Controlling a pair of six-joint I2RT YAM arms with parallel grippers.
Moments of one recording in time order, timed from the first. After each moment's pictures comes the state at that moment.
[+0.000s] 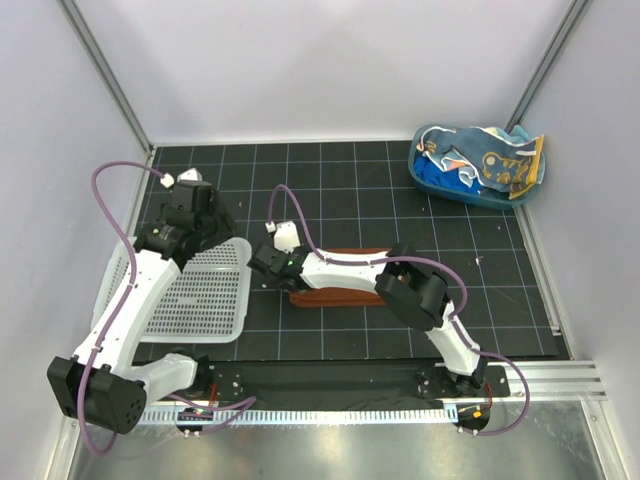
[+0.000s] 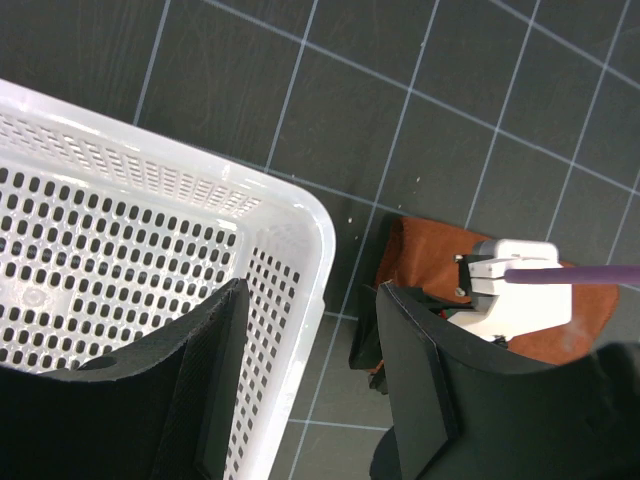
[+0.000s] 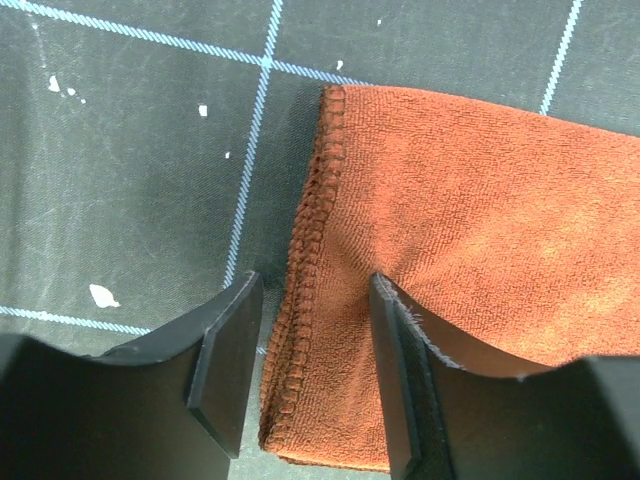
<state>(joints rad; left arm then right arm) -0.27 1.13 1.10 -0.77 -0.17 -0.63 1.11 2.16 1.59 -0.57 0.57 0.76</state>
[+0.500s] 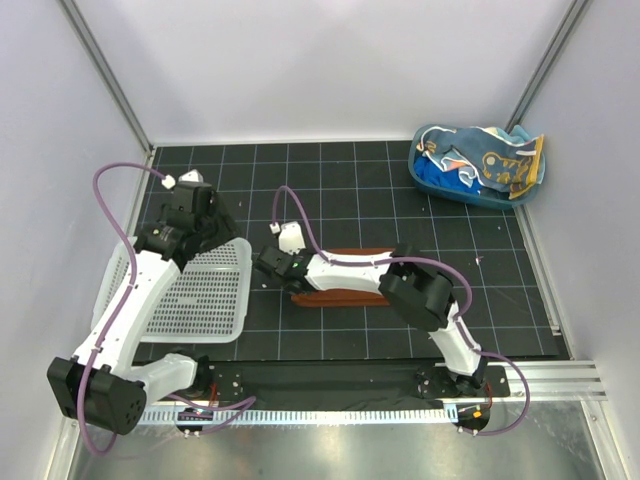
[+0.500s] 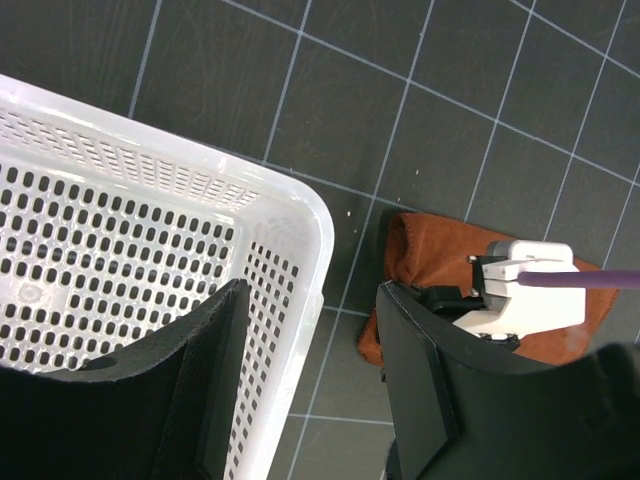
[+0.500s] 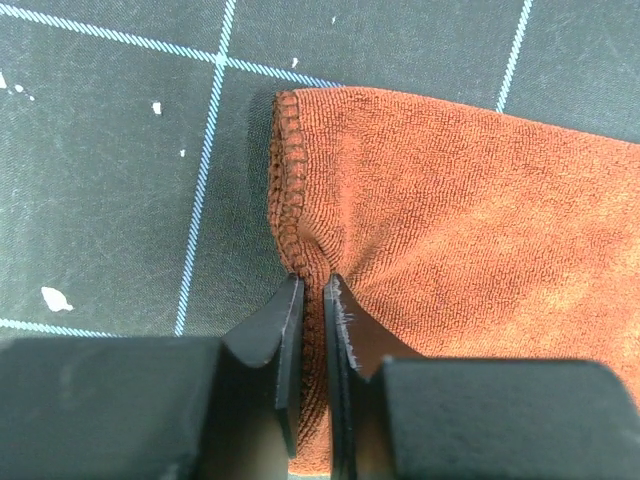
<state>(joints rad) -0.27 1.13 1.11 -0.78 -0.15 -0.62 1.10 2.14 1.53 -0.55 0.61 0.75</state>
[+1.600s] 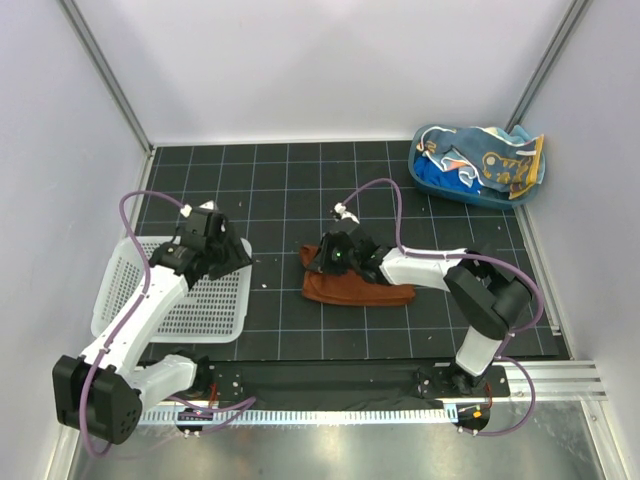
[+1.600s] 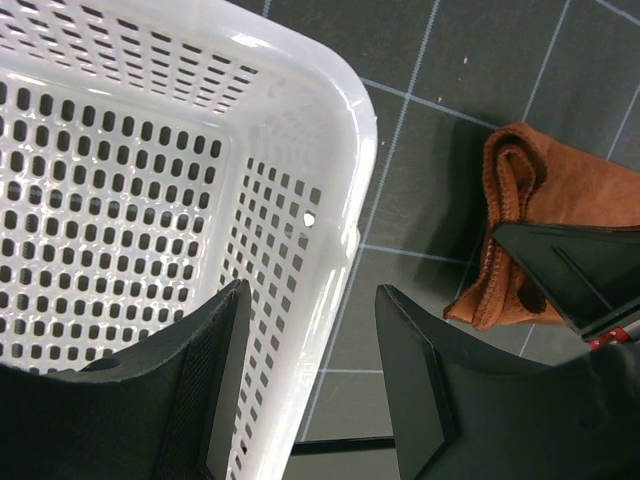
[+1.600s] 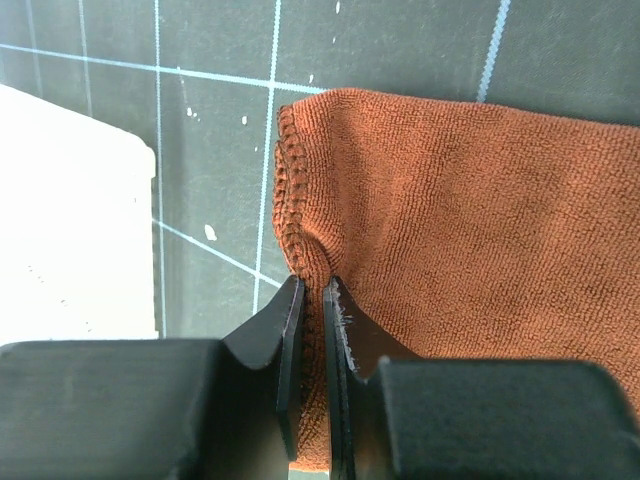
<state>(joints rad) -0.30 1.07 0.87 -0.72 -0.04 -0.66 0.80 1.72 0.92 0.11 -0.05 0.86</state>
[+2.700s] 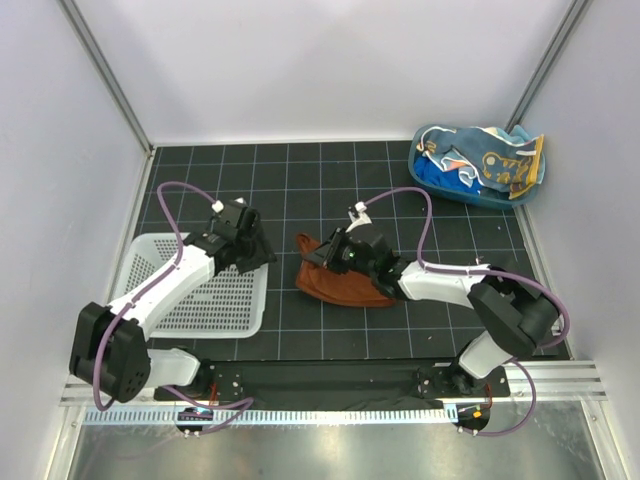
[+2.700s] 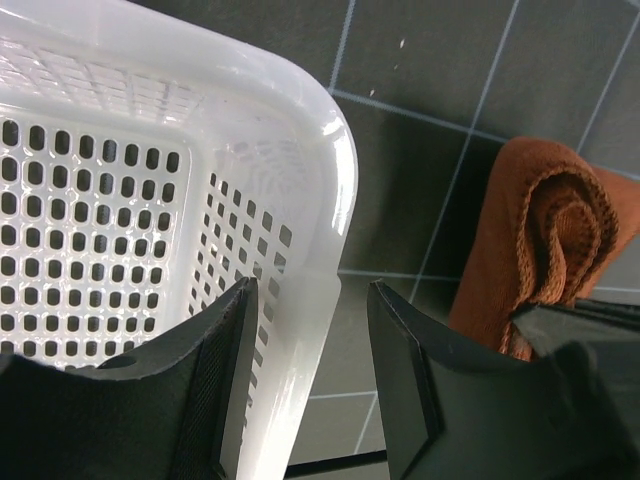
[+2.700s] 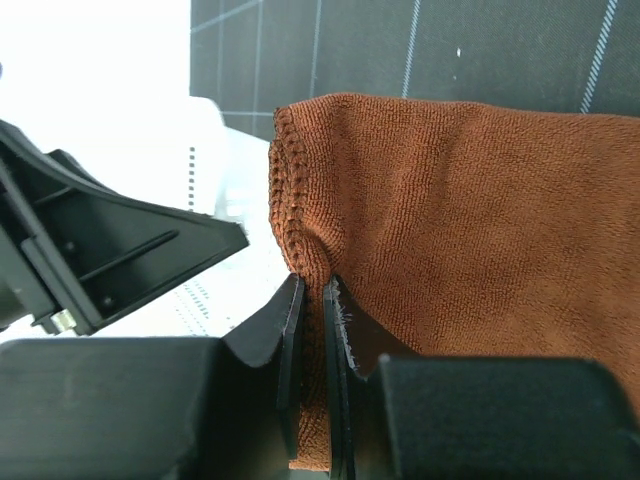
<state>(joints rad) -0.44 1.30 0.91 -0.58 -0.05 -0.77 0.79 1.57 0.73 0.42 -0.07 1.06</state>
